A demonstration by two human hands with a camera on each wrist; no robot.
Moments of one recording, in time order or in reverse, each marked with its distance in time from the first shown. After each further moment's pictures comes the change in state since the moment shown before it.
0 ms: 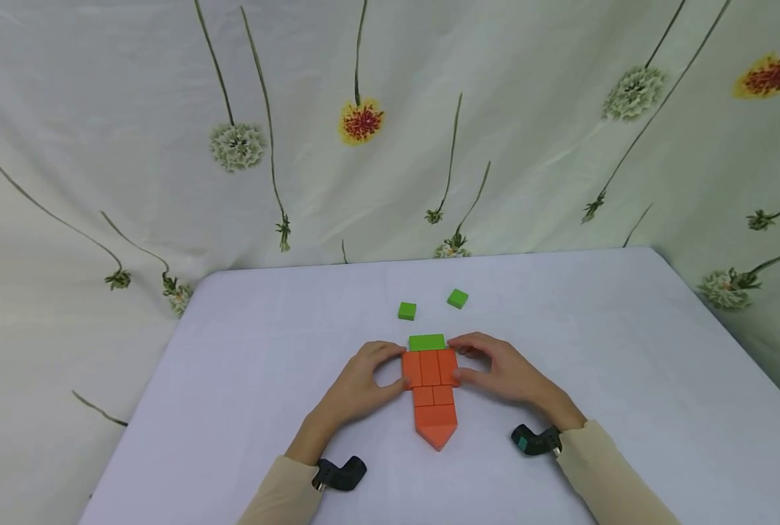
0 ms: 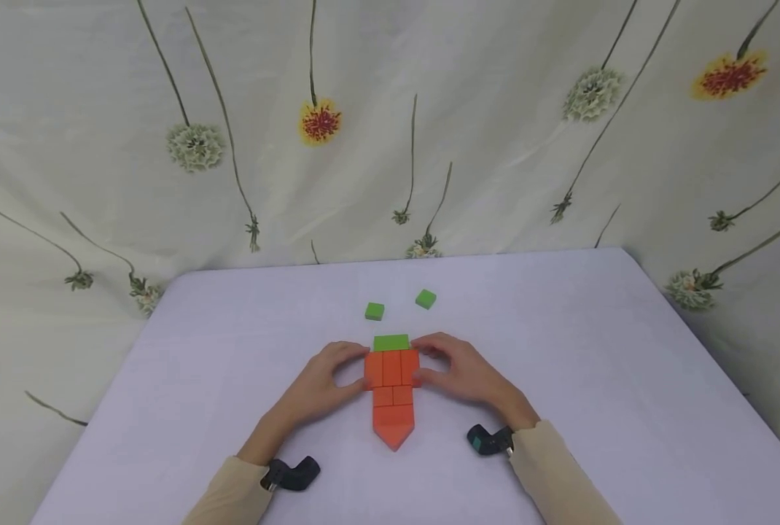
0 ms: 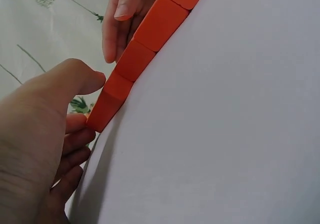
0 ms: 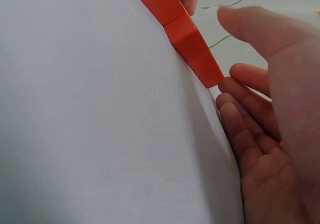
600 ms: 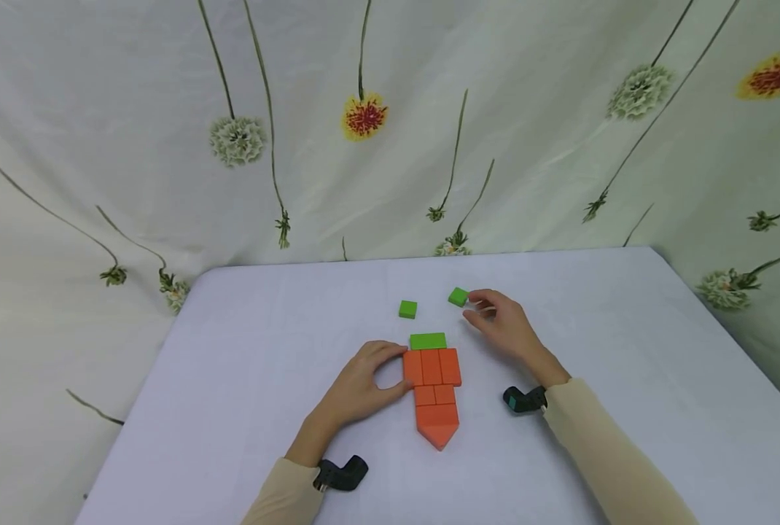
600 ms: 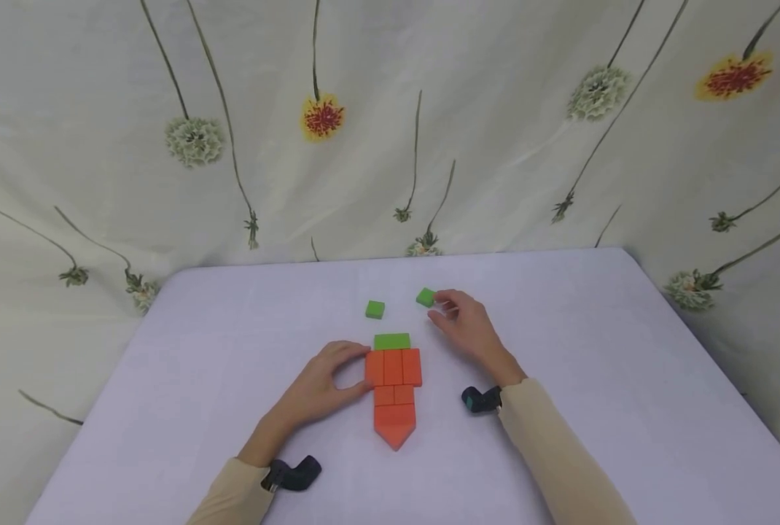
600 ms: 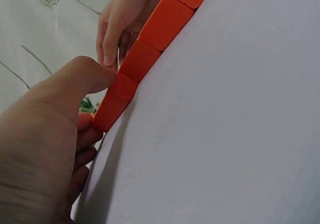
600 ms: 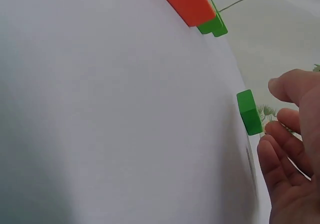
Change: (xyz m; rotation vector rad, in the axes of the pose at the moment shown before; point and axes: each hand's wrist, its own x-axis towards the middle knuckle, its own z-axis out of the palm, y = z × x) left_hand -0.003 -0.010 0.006 0.041 0.047 0.080; right_hand 0.050 0.018 -0.020 -0.085 0.299 0.191
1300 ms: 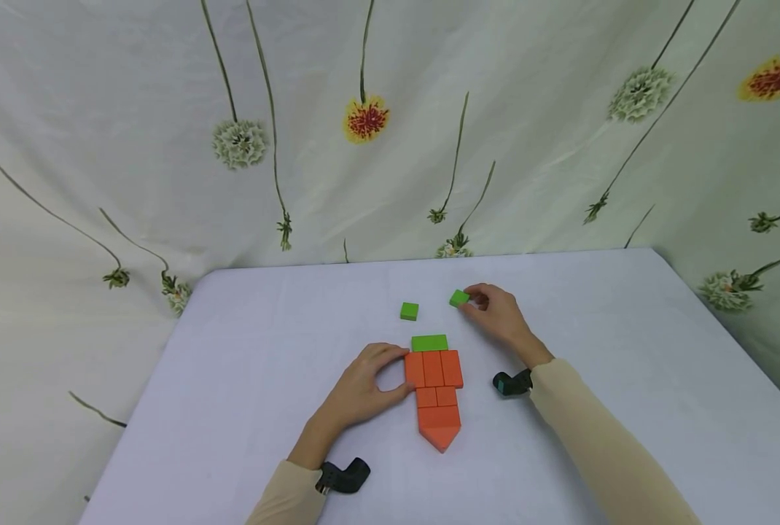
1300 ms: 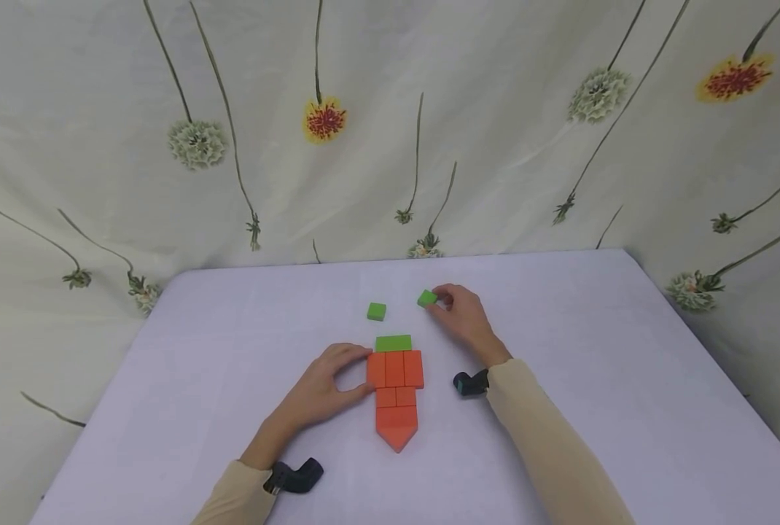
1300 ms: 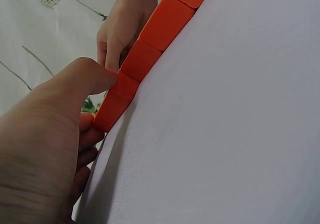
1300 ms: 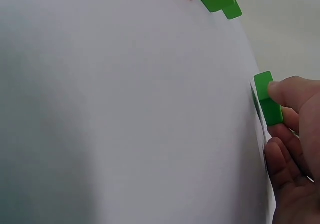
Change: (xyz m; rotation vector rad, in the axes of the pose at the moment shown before) left_hand -0.001 0.003 0.000 -0.009 0.014 -0.001; right_hand 0.028 0.003 0.007 -0.075 -0.018 0.125
